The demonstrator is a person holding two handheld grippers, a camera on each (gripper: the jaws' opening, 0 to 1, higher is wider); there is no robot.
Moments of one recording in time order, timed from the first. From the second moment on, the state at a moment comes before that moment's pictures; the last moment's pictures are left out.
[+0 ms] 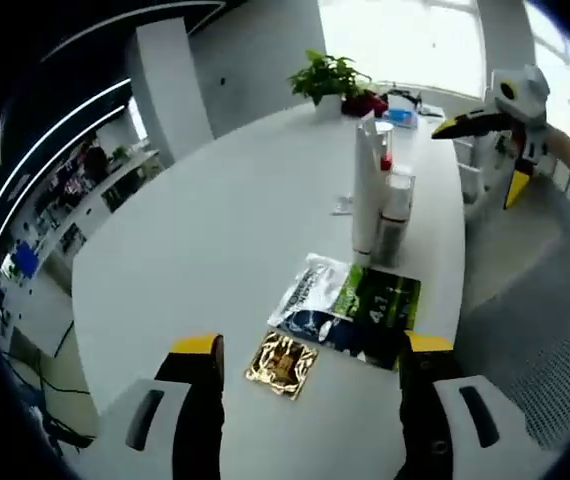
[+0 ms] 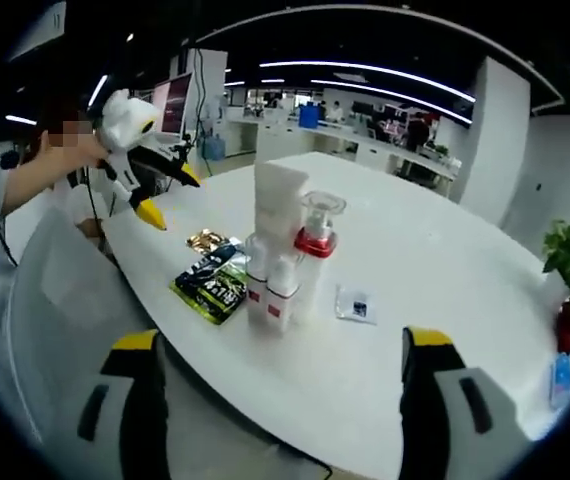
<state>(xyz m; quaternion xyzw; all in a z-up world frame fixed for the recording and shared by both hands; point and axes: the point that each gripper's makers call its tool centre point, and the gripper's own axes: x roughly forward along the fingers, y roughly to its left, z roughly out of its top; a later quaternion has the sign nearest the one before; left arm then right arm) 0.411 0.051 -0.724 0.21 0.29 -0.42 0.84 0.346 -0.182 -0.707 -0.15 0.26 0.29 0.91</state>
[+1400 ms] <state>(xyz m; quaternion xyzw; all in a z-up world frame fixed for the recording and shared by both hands) 0.367 0.052 -0.712 0.15 0.29 -0.38 0.87 0.375 -0.201 -0.711 -0.14 0.28 0.29 0.91</state>
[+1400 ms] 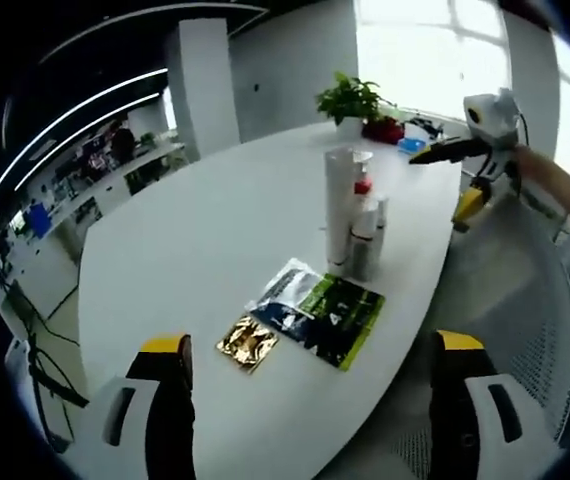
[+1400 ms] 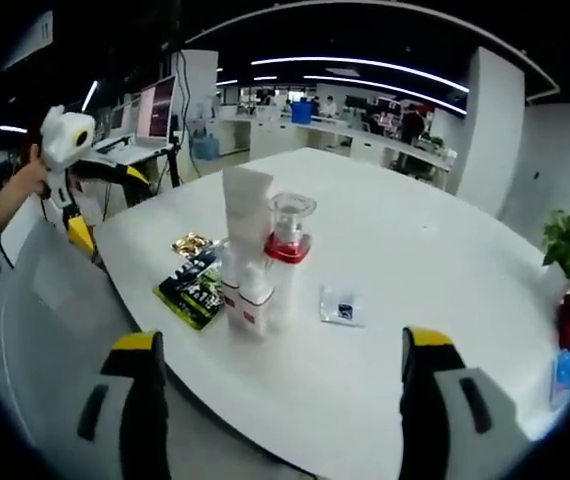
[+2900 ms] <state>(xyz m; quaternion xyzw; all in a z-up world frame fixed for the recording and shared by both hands) 0.371 0.047 -0.719 0.12 0.31 -0.33 0.88 0.495 -0.217 -0.804 -0.13 0.37 0.29 0.87</state>
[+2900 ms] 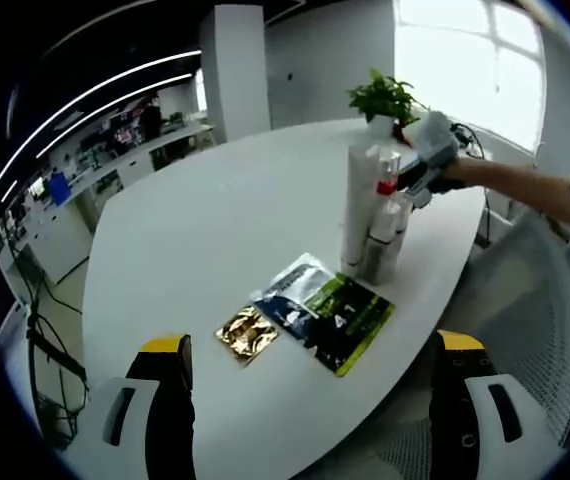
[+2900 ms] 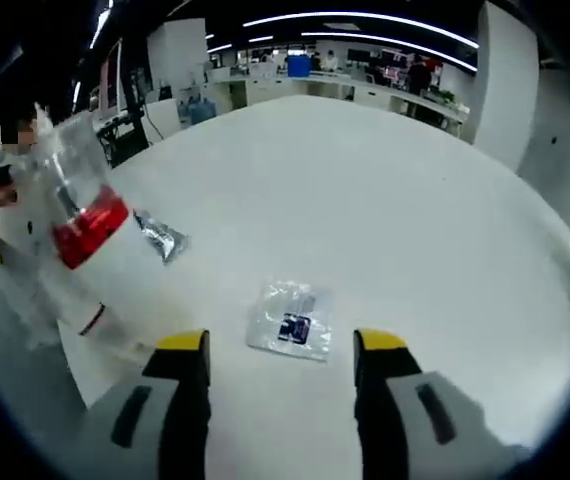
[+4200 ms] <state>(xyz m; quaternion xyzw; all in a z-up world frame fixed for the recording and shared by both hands) 0.375 0.043 -0.721 0.12 0.32 -0.33 0.88 0.512 -0.213 -0.827 -0.14 0.40 0.26 0.87</state>
